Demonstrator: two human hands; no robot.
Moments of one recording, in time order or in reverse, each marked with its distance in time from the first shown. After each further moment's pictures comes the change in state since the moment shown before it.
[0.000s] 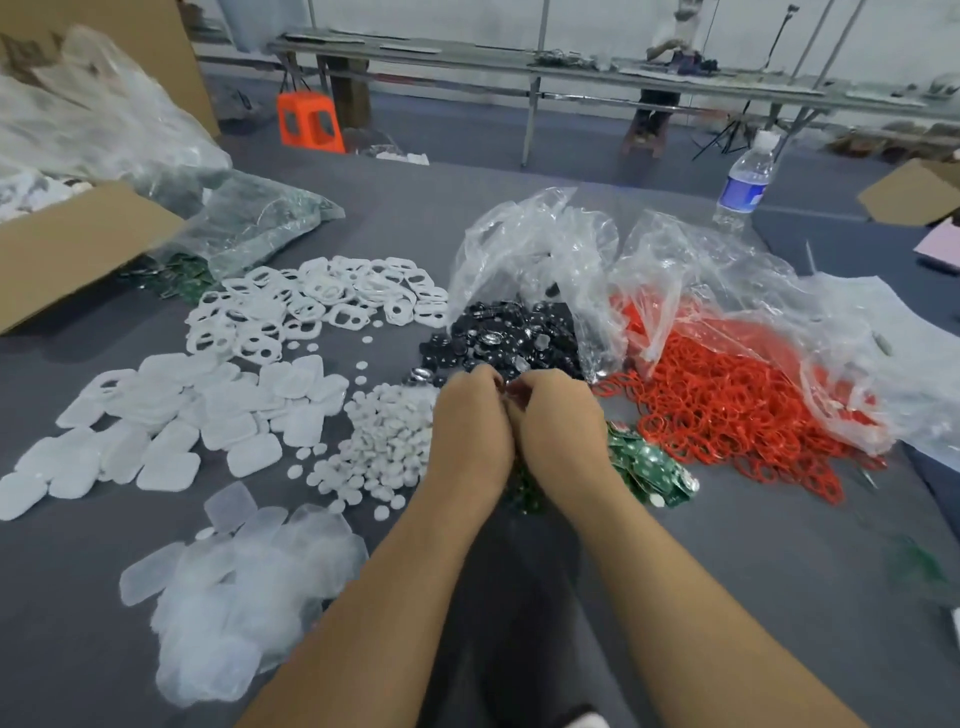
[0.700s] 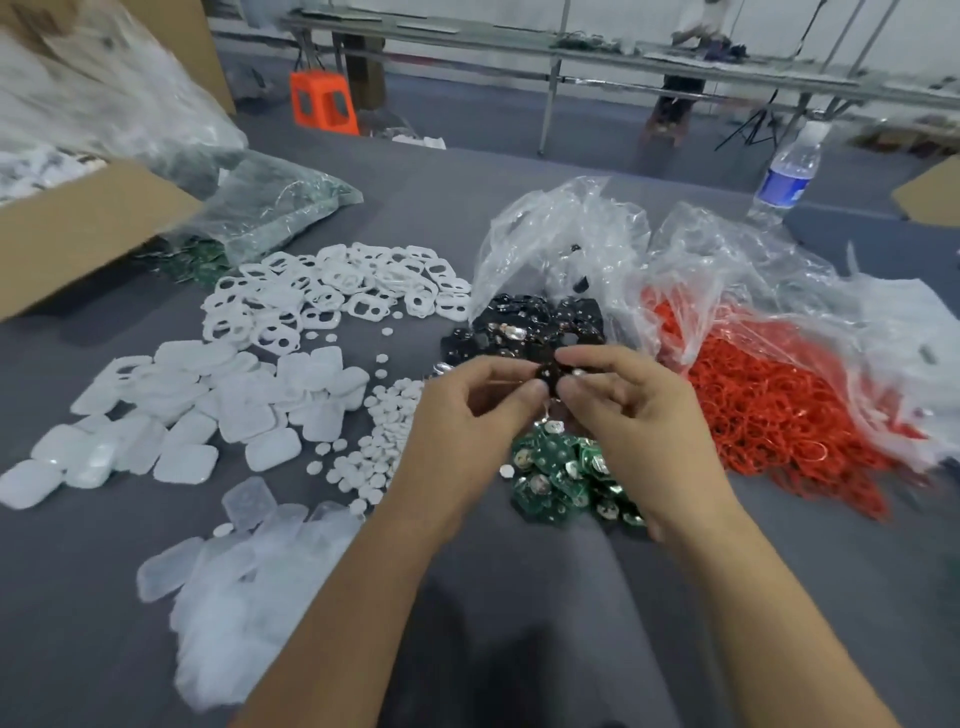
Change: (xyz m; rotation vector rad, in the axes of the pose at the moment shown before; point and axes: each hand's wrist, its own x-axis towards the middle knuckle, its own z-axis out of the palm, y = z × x) left_hand -0.019 -0.003 -0.059 -0.828 -0.169 -0.113; right_hand -0.030 0.005 -0.045 0.977 -0.041 -0.061
